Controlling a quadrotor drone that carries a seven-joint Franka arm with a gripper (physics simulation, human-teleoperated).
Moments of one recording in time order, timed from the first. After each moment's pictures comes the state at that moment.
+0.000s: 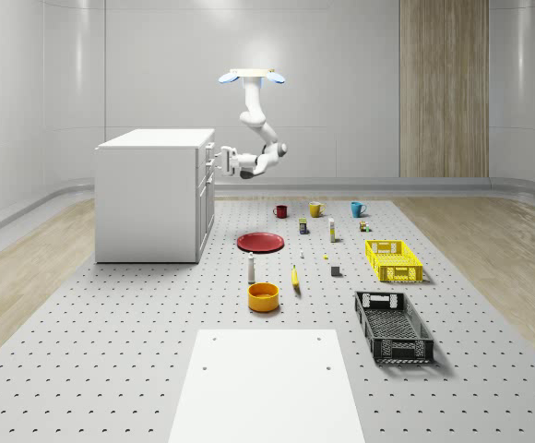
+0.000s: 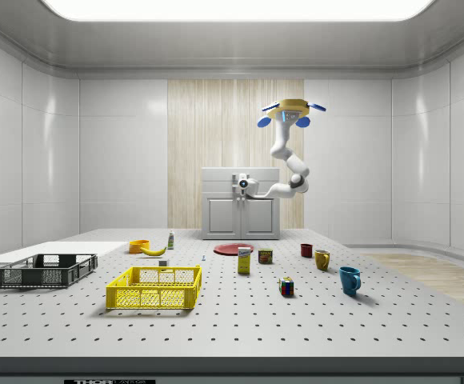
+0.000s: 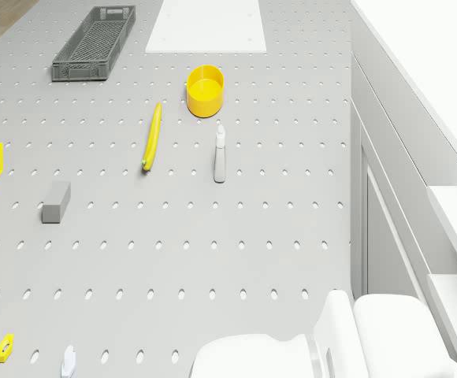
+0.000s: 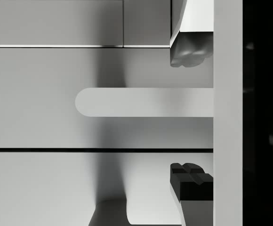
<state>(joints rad) 0.89 -0.83 -0.48 -2.53 1.34 2.18 0.57</state>
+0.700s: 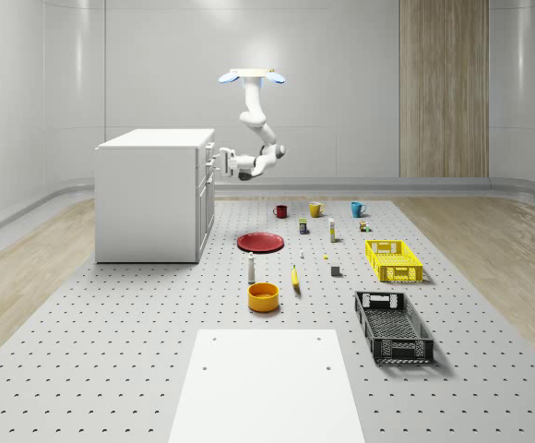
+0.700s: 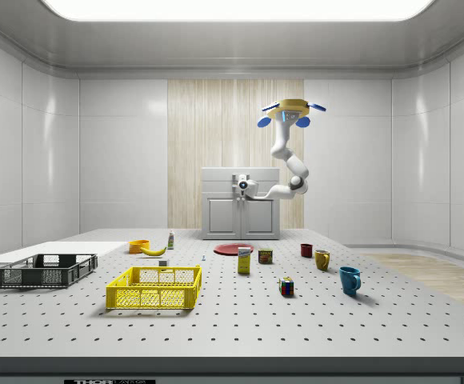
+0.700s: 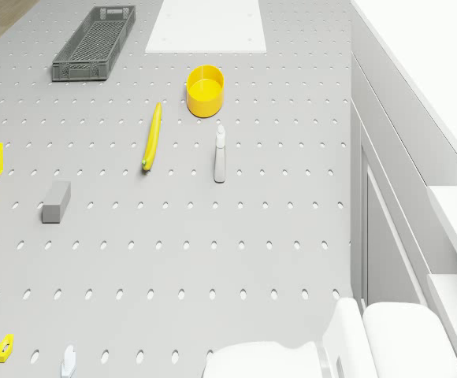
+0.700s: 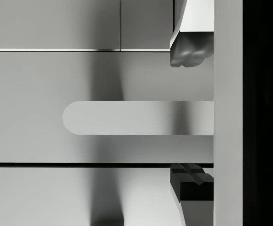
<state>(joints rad) 0.84 -0.79 -0.43 -2.50 1.38 2.15 0.58</state>
